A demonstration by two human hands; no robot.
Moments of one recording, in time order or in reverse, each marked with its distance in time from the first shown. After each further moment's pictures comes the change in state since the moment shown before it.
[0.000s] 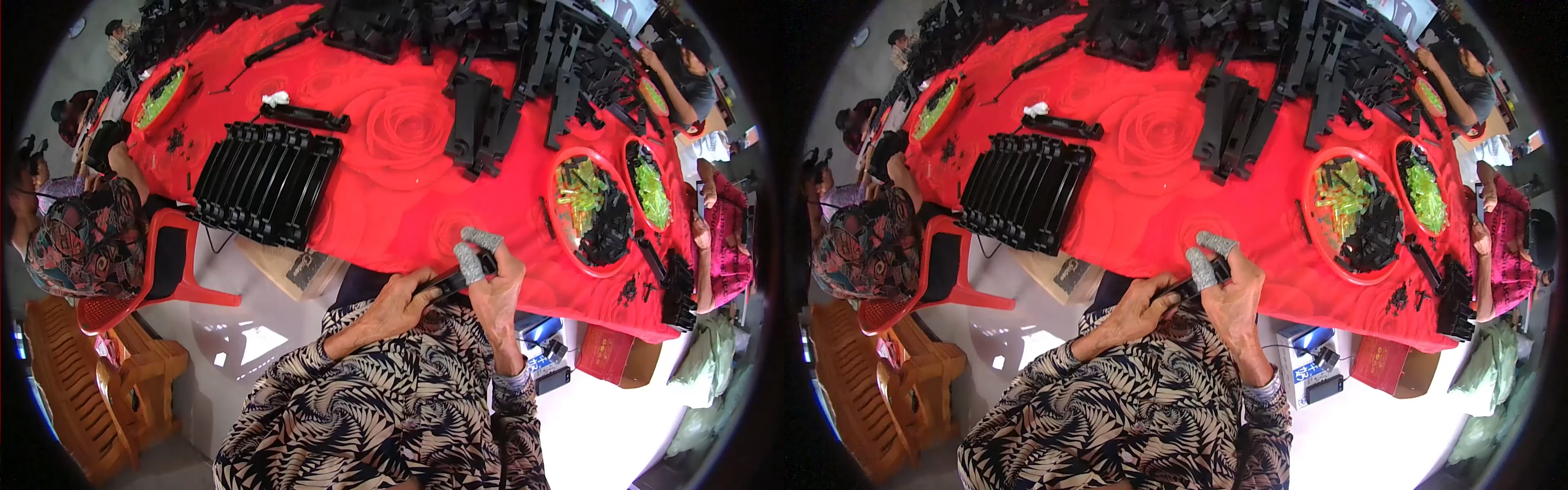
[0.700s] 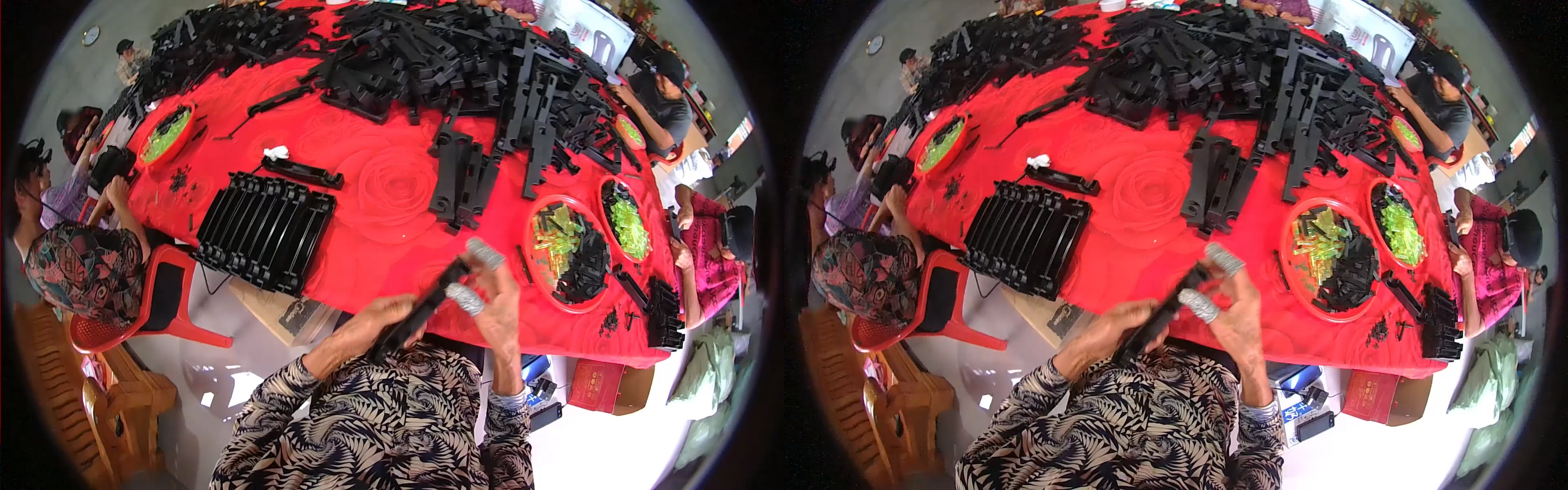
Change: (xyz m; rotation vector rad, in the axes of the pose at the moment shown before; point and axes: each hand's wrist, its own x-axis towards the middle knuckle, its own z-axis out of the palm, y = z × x) left_hand 0.020 0.013 -0.038 -0.813 -0.328 -0.219; right_hand 0.031 0.003 -0.019 0.356 -0.099 0.009
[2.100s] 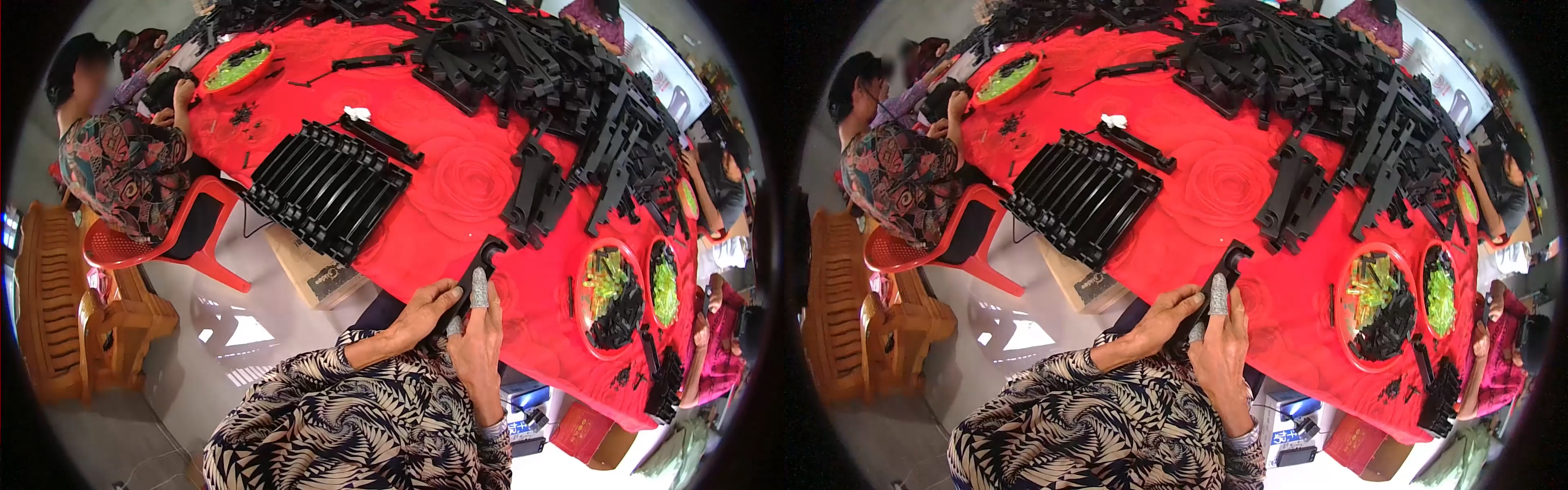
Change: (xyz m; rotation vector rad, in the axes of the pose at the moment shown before) left_hand 0.011 -0.021 0.013 0.078 0.577 0.198; right_hand -0.045 0.013 0.058 -0.731 -0.264 -0.085
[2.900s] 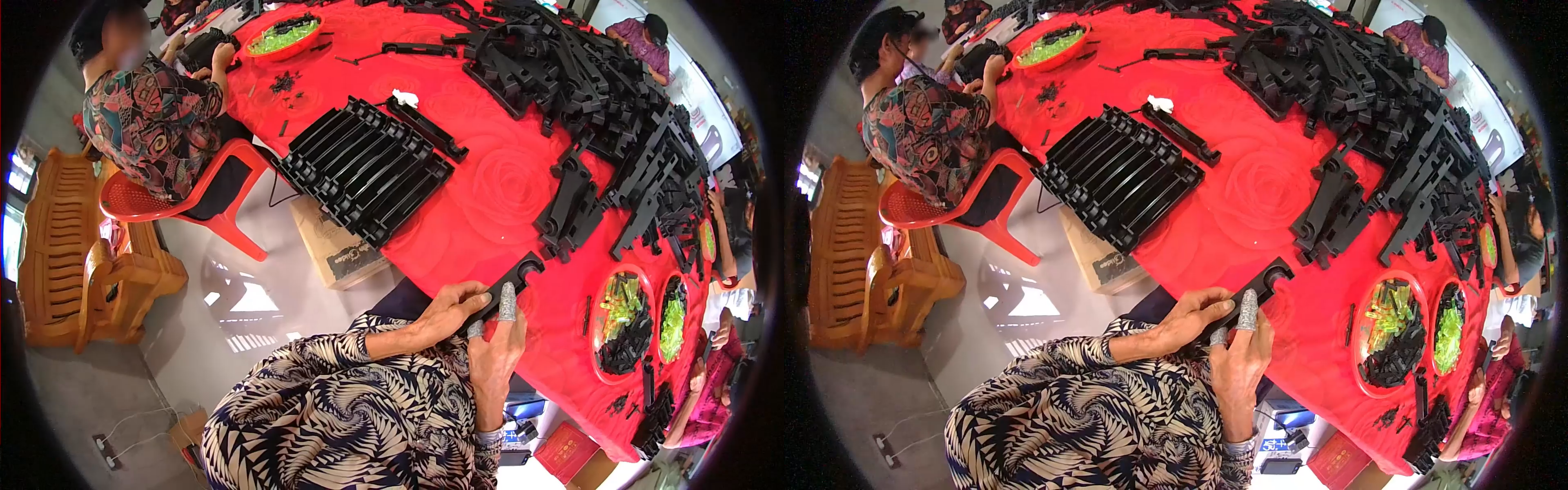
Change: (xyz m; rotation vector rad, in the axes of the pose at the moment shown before) left_hand 0.000 -0.011 -0.003 0.064 0.013 0.086; right_hand -0.005 -0.002 0.003 -0.091 0.131 -0.128
